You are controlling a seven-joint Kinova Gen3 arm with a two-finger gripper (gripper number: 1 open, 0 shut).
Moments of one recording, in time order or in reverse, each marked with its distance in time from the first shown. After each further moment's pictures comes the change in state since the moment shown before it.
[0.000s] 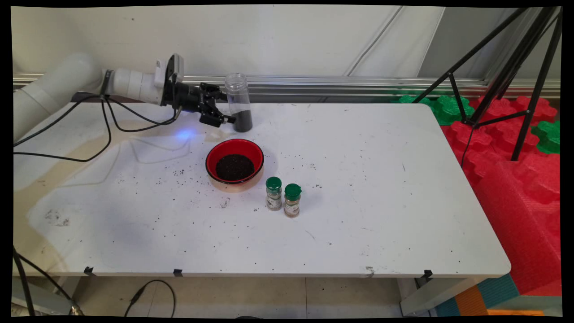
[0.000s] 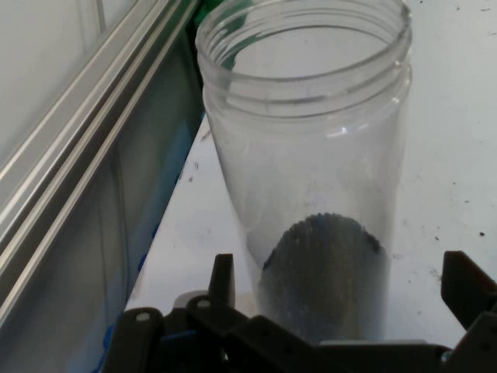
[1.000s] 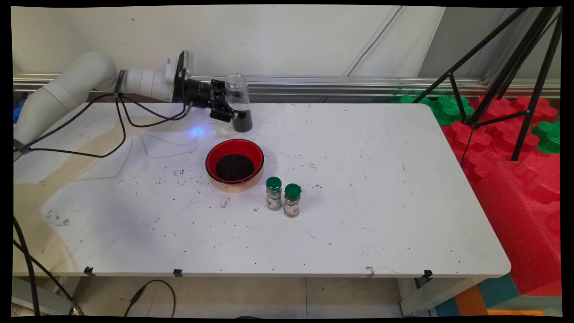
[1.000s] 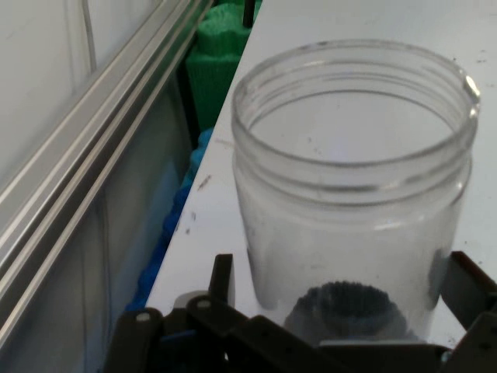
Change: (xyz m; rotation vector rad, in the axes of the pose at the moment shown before) arm 0.003 -0.017 0.026 -0.039 0.072 -0.025
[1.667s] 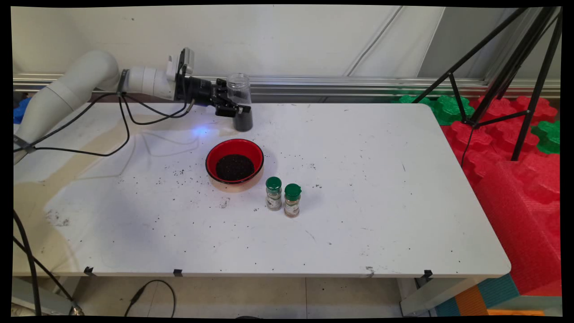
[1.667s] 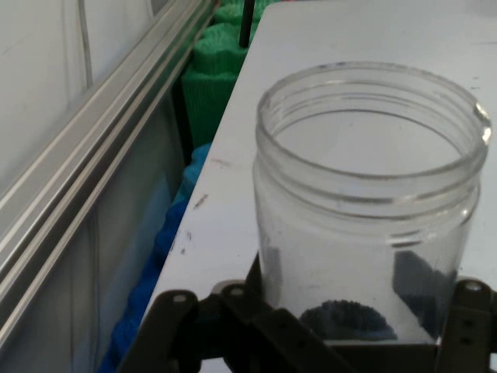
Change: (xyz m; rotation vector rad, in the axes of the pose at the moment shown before) arm 0.002 -0.005 0.004 -0.016 0.032 -0.026
